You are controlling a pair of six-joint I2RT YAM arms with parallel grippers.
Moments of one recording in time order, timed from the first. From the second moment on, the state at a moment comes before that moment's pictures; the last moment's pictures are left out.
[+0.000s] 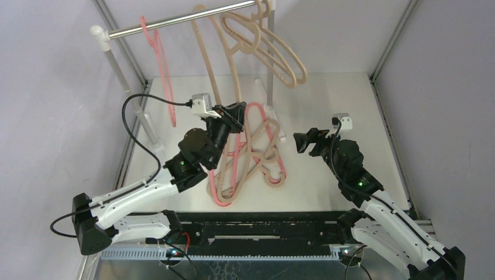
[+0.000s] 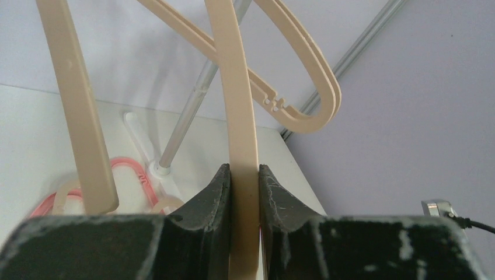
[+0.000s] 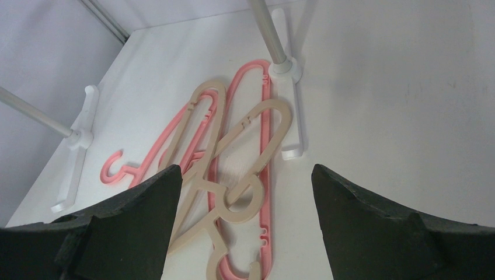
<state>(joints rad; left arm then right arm) -1.01 1.07 0.95 0.35 -0.68 -0.41 0.52 0.71 0.56 -0.02 0.17 0.40</state>
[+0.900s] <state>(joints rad) -0.78 1.35 1.13 0.52 -0.59 -0.59 0.45 0.71 0.56 -0.06 0.15 0.40</state>
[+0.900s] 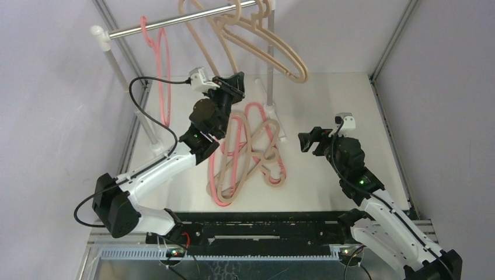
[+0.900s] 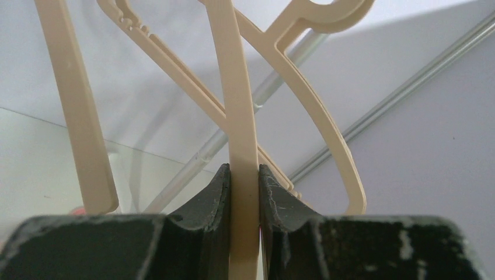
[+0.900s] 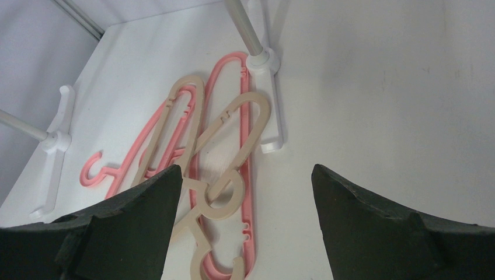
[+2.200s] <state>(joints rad) -0.74 1.62 1.39 0.35 -0.37 -0.67 0.36 0.71 0.56 -0.07 0.08 0.40</state>
